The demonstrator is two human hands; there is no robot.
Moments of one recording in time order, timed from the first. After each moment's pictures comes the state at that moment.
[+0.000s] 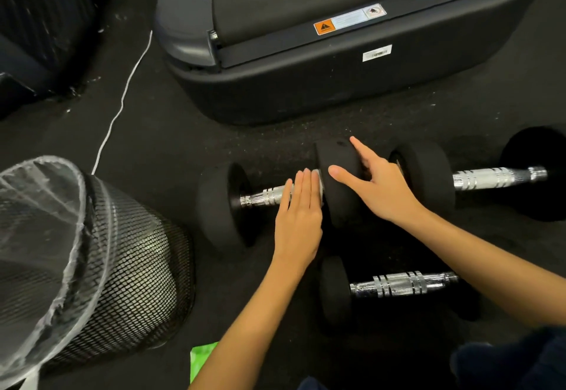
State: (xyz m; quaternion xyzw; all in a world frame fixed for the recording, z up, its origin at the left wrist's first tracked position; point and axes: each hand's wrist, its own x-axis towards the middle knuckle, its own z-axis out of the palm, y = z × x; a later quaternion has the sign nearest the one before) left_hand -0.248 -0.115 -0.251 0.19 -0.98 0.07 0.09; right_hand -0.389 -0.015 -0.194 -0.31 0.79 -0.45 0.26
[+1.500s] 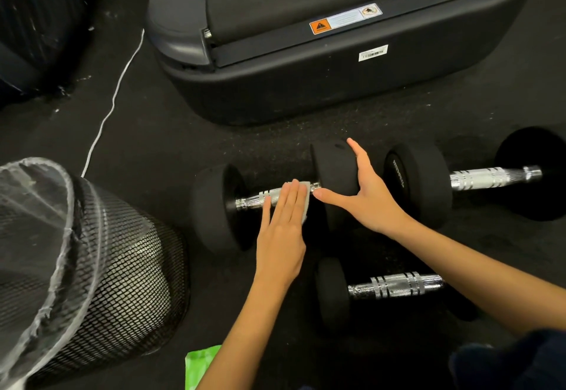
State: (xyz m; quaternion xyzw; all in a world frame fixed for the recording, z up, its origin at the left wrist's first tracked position) left_hand -0.216 -0.117 -0.255 0.21 -0.97 -0.05 0.14; right_hand -0.370 -0.015 -0.206 -0.29 0.73 -0.54 0.30
